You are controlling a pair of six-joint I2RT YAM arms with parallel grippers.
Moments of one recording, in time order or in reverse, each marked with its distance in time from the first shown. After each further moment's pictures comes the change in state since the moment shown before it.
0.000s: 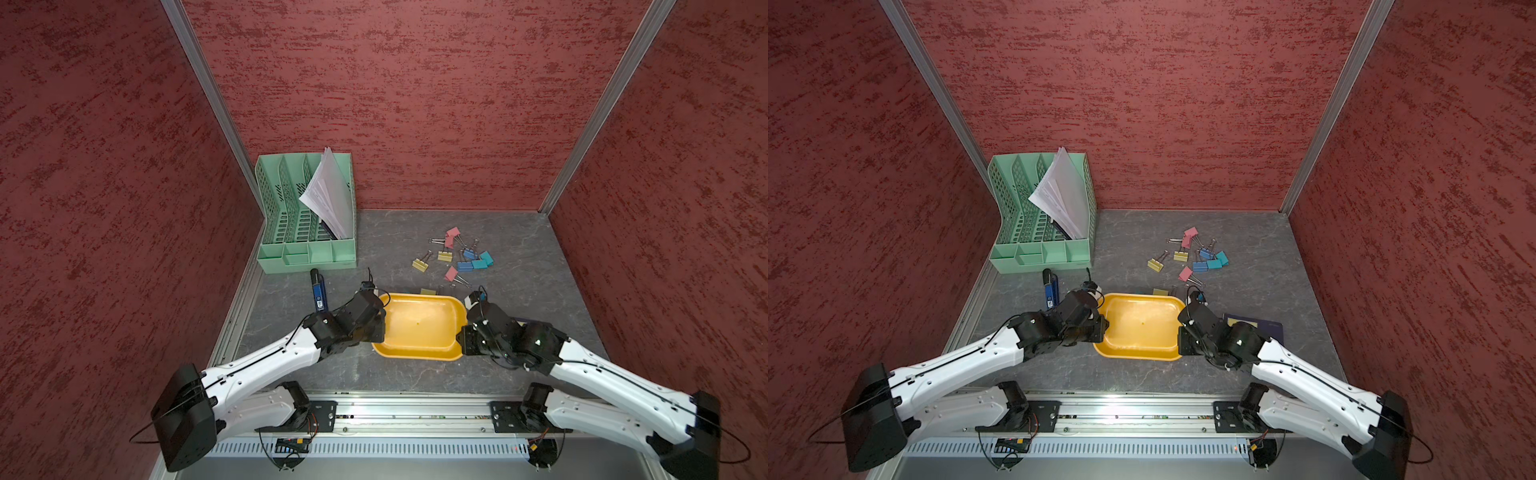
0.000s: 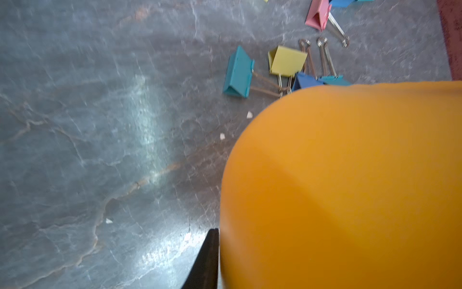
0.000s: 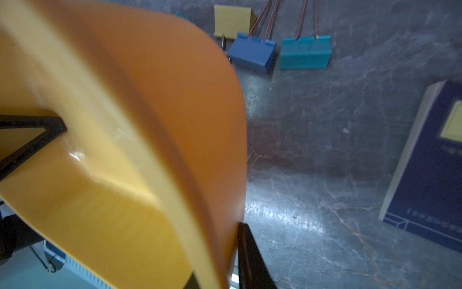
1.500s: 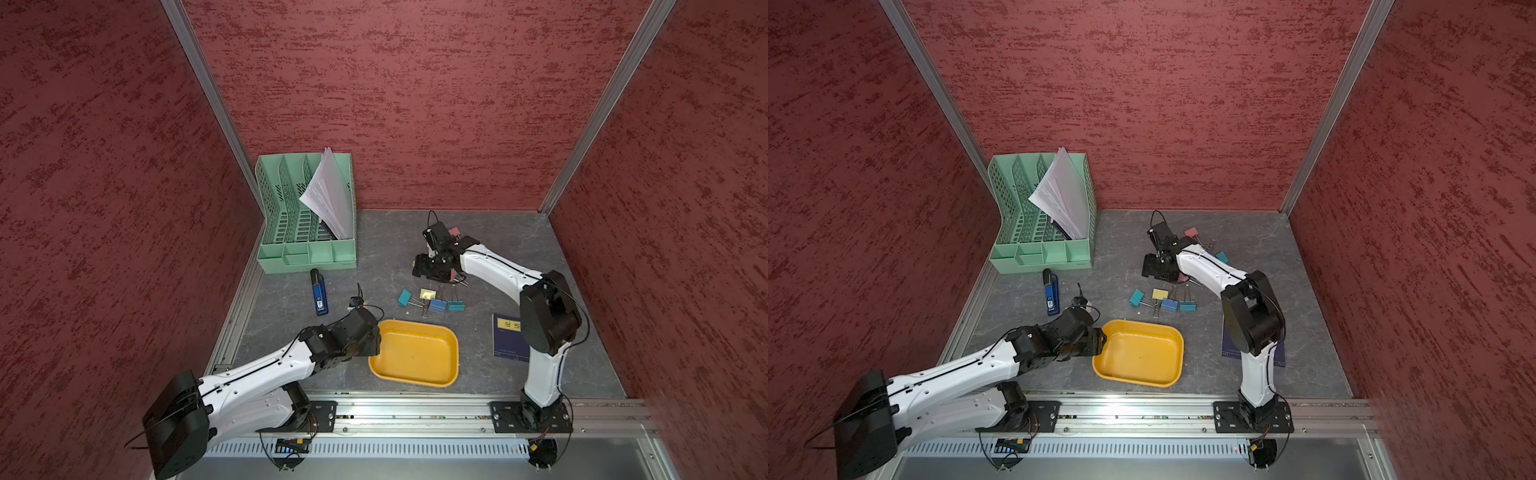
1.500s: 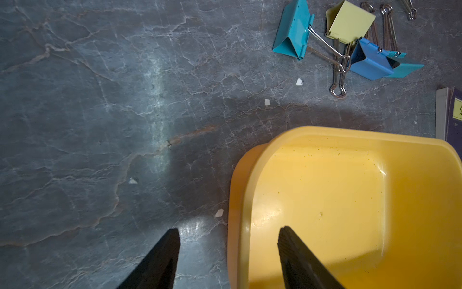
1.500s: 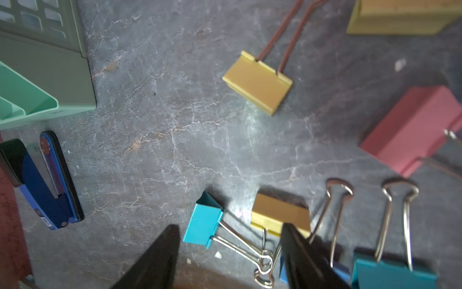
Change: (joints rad) left arm 0.011 -0.061 -0.116 0.010 -0.029 -0.058; right arm -0.424 1.096 0.867 0.126 -0.214 -0.232
